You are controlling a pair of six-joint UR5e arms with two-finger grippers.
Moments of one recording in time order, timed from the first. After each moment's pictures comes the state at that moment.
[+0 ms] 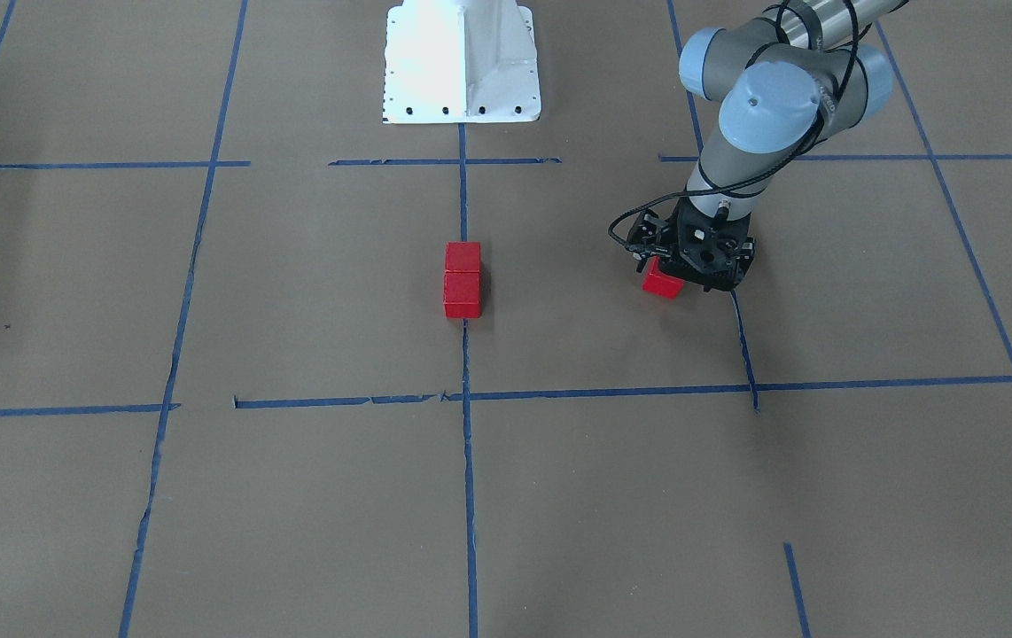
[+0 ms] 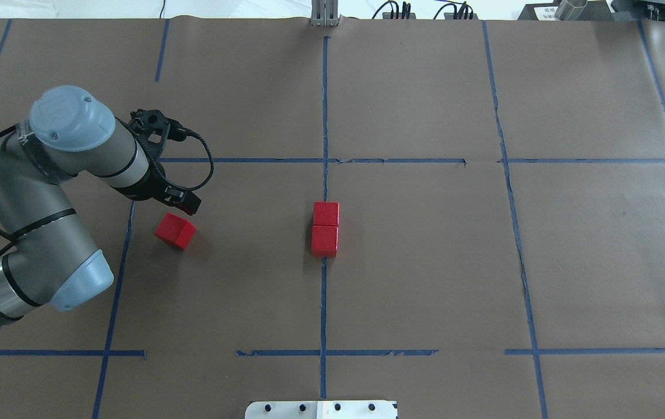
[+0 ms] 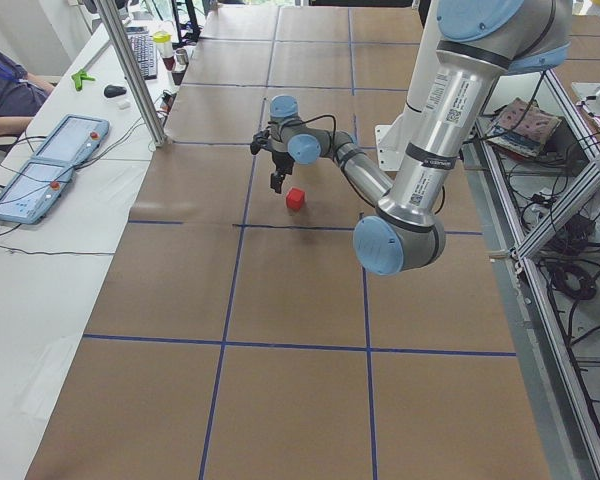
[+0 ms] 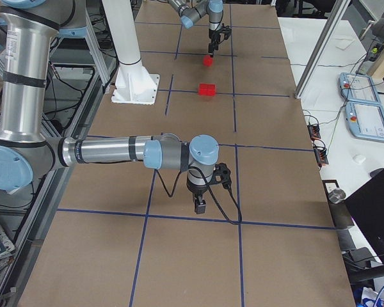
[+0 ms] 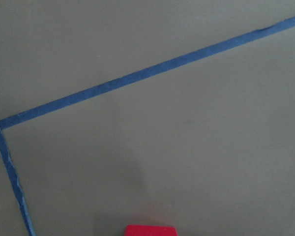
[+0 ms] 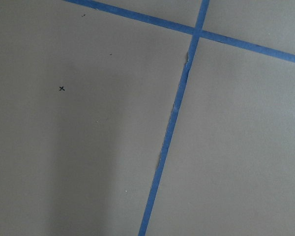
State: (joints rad) left arm -0.71 -1.94 -1.78 -1.72 -2.01 -0.71; right arm 1.50 -1.76 1.85 -1.68 2.30 -0.21
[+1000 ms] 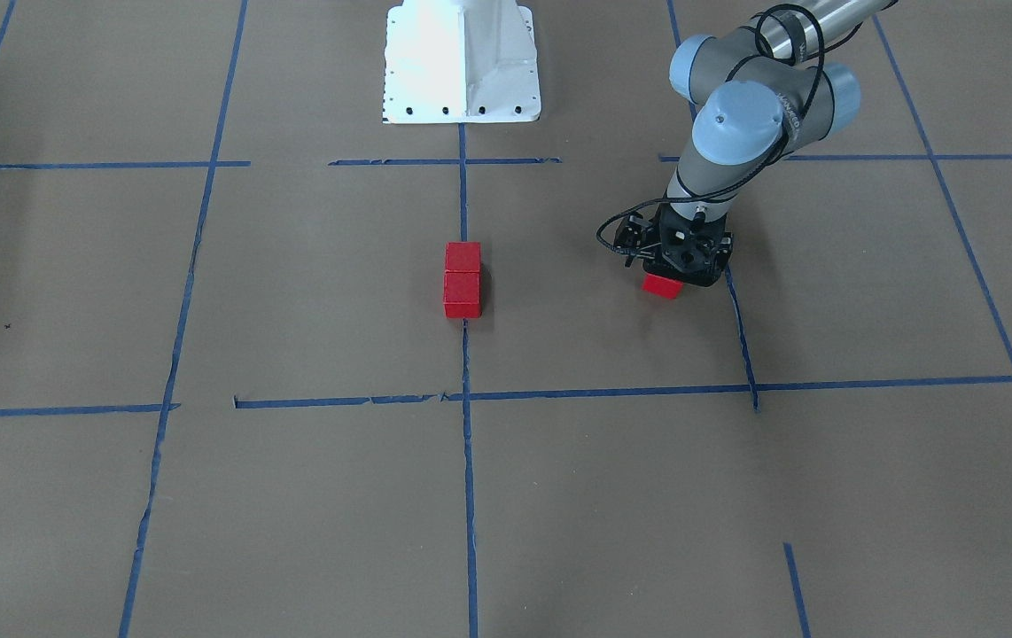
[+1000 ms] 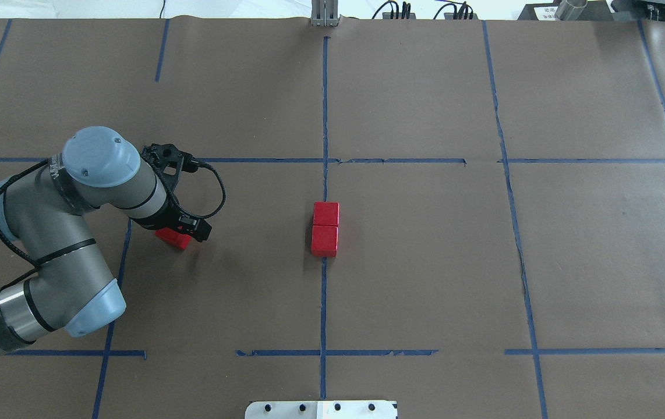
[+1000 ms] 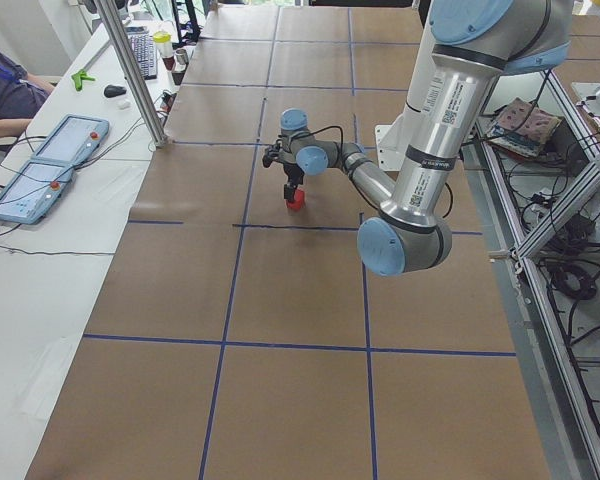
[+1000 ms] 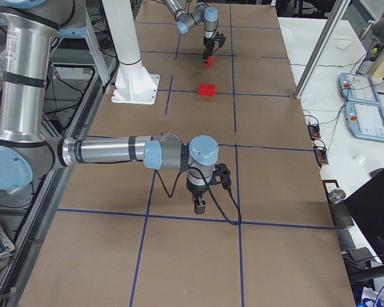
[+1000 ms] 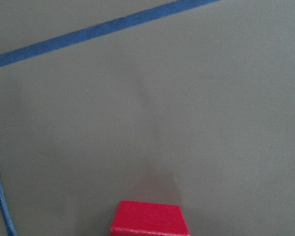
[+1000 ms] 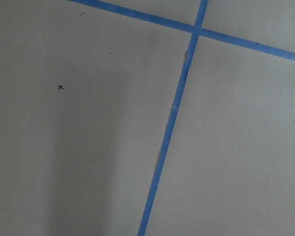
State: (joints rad) left arm -0.62 -1.94 -1.72 -1.74 -1.99 -0.81; right arm 1.50 -1.76 1.84 -1.68 2.30 -0.21
